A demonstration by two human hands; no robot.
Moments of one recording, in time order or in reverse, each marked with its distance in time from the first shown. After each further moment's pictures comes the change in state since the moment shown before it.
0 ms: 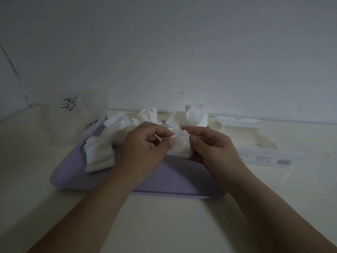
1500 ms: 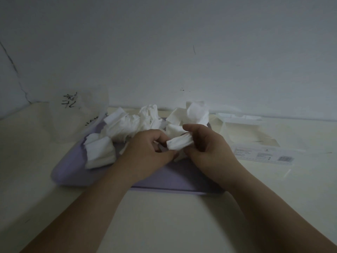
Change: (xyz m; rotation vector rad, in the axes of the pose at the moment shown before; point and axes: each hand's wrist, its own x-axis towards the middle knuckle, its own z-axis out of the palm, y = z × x) left_hand 0.001 -0.016 -0.003 0.102 -0.215 -0.136; right_hand -0.002 0.008 -0.002 -0.595 -0.004 -0.166
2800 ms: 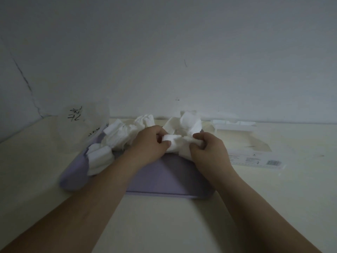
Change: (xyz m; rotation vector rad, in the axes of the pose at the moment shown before) left_hand 0.045 0.015 0.014 0.372 0.025 -0.101; right_hand 0.002 -0.009 -0.015 -0.100 0.178 0.206
